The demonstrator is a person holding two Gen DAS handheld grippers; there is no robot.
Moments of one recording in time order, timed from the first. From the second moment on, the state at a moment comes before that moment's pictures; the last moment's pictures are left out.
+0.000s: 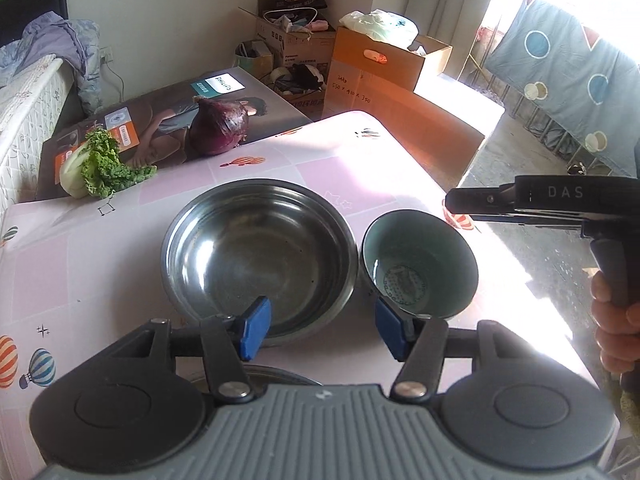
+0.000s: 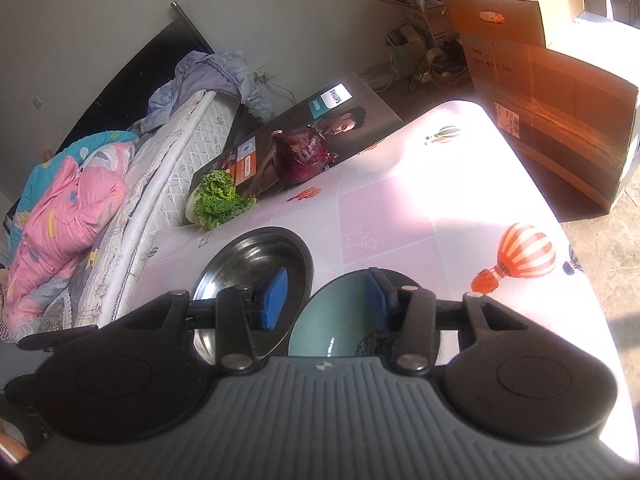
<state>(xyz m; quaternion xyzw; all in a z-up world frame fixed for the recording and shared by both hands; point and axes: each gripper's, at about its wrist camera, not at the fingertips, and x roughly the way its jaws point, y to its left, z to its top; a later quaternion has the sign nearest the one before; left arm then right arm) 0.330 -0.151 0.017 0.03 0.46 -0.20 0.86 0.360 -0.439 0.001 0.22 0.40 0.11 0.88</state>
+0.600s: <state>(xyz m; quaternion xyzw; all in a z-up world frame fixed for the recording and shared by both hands) 0.352 -0.212 -0.024 0.00 0.51 -0.15 0.85 0.377 -0.468 -0.068 0.23 0.45 0.11 0.86</state>
